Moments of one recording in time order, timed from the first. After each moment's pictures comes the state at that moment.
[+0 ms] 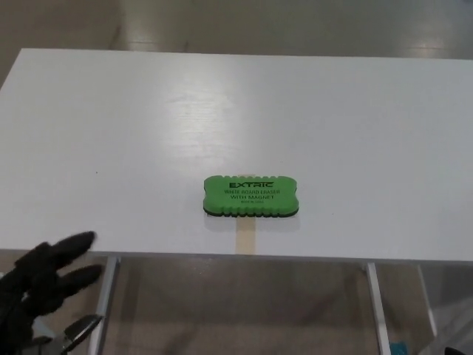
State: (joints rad) left_arm 0.24 0.38 0.22 0.03 -0.30 -0.28 -0.54; right_arm 0.00 -0.15 -0.21 1.06 -0.07 -0.55 -0.26
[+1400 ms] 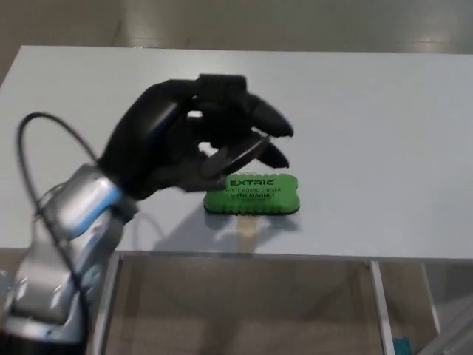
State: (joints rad) left_arm -0.44 0.26 -0.10 -0.10 -0.32 0.08 -0.44; right_arm 0.03 -0.15 -0.20 1.07 -0.07 -0.56 -0.27
